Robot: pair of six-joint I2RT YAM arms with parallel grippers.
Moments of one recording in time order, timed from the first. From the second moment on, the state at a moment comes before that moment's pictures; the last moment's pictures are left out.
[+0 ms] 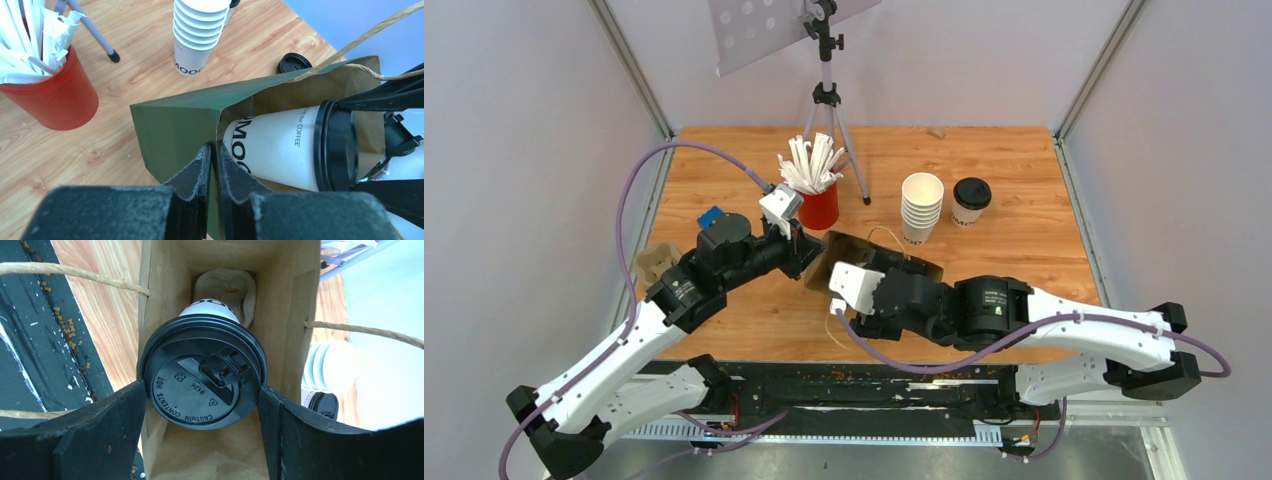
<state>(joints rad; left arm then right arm) -0.76 0.87 0.96 -0.35 0.12 -0.24 1.43 1.20 1.40 -0.95 0.49 -0.23</state>
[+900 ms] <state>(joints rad) -0.76 0.78 1.02 -0.74 0.15 -0.23 1.55 1.25 1.31 -0.93 0.62 -0.21</state>
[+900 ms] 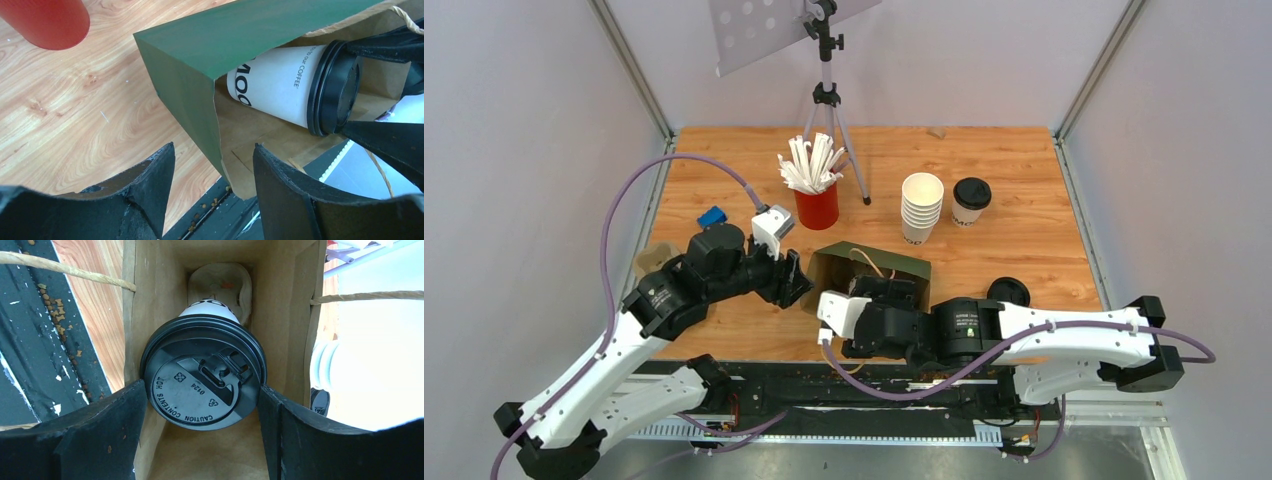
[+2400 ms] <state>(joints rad) -0.76 0.68 0.80 -0.48 0.26 -0.05 1.39 1.30 1.20 -0.73 0.59 -0.45</state>
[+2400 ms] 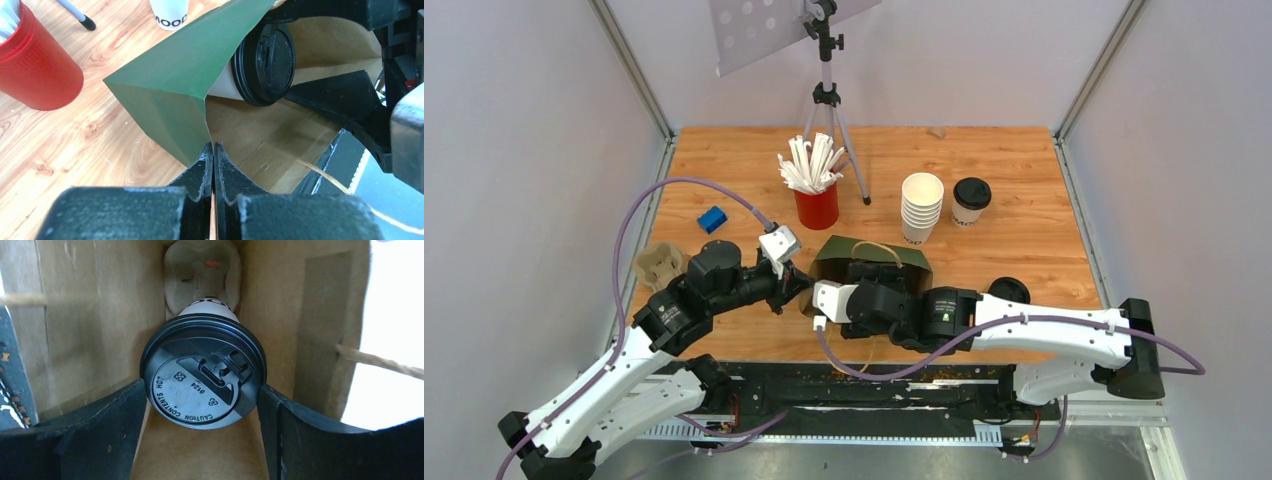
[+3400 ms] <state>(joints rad) -0.76 0.65 0.79 -0.48 0.25 -0.03 1.31 1.30 1.08 -0.60 0.60 -0.52</state>
